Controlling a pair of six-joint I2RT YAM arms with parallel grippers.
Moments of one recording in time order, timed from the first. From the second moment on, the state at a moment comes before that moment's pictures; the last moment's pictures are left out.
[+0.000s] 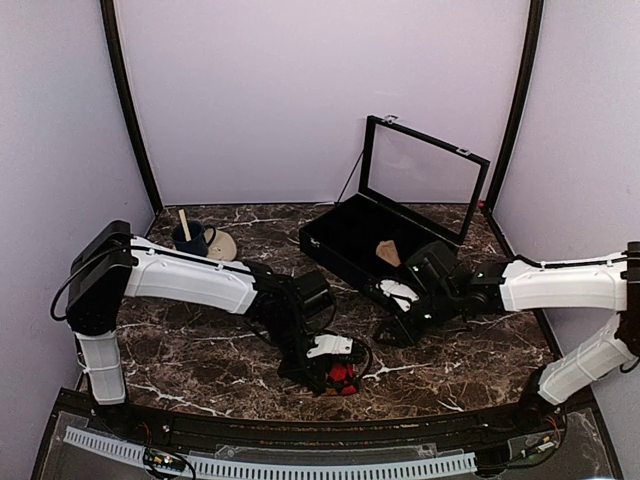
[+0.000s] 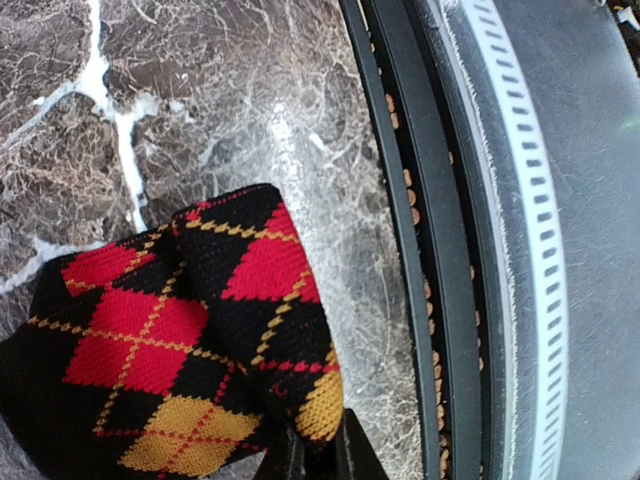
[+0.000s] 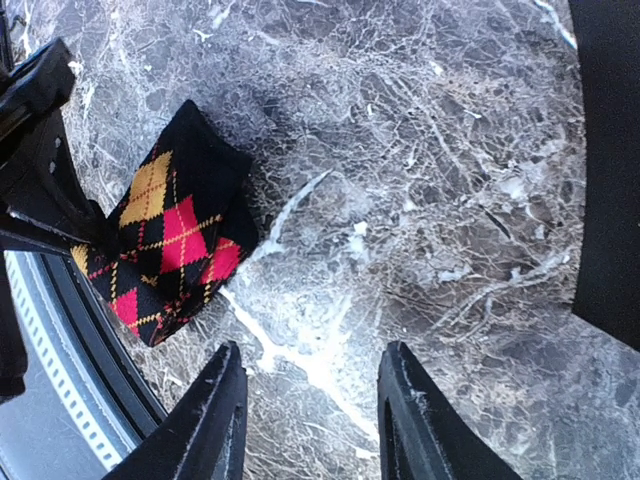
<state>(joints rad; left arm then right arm) -1.07 1.92 1.28 -0.69 0.55 0.51 0.86 1.38 0.79 -0.37 -0.26 0.12</state>
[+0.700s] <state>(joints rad) -1.01 2.00 1.28 -0.69 0.81 0.35 1.08 1.26 0.73 -0.37 -0.11 -0.01</state>
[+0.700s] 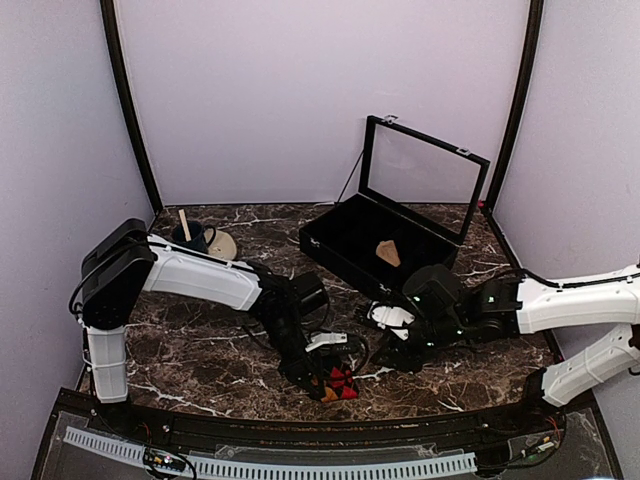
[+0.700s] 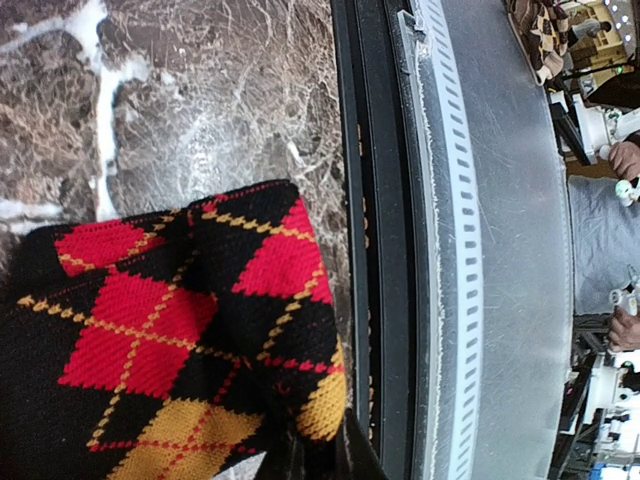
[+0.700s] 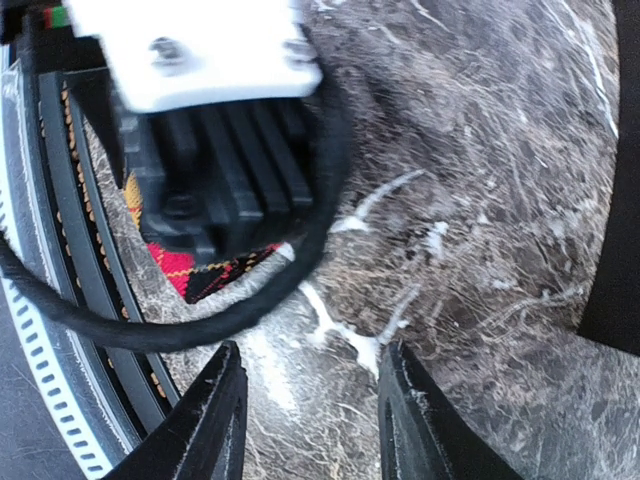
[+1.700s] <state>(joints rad) -0.96 1.99 1.05 -0.37 0.98 0.09 1.27 1.49 0.82 -0.33 -0.12 -0.12</state>
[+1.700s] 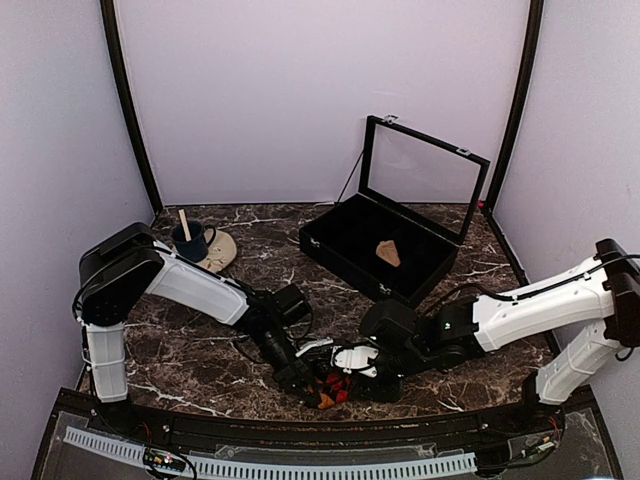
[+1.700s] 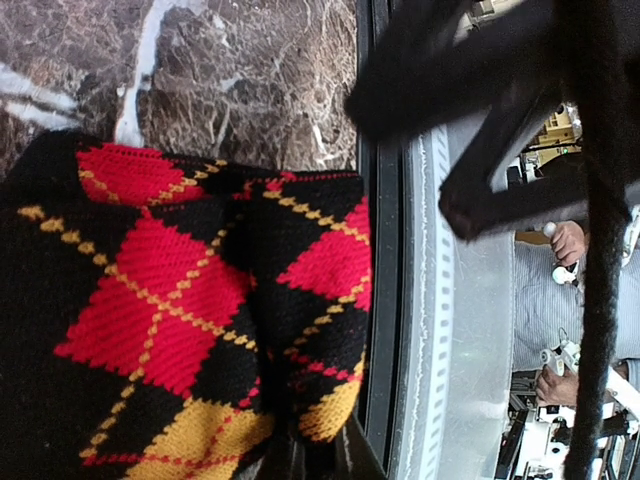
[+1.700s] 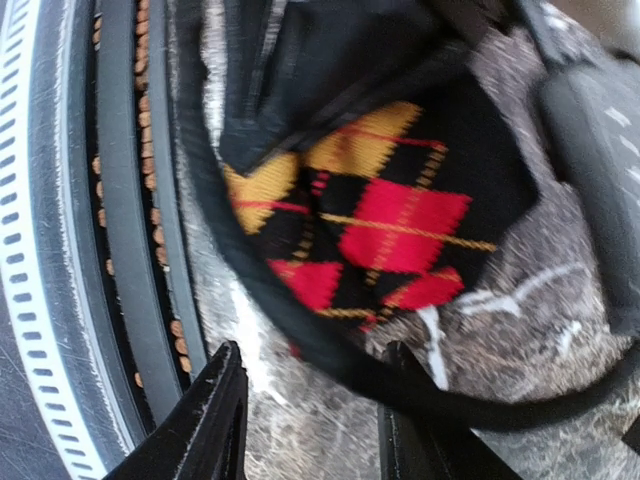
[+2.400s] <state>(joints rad) -0.93 1.99 1.04 -0.41 1.01 0.12 1.31 1.66 0.92 -0.34 -0.09 -0.21</state>
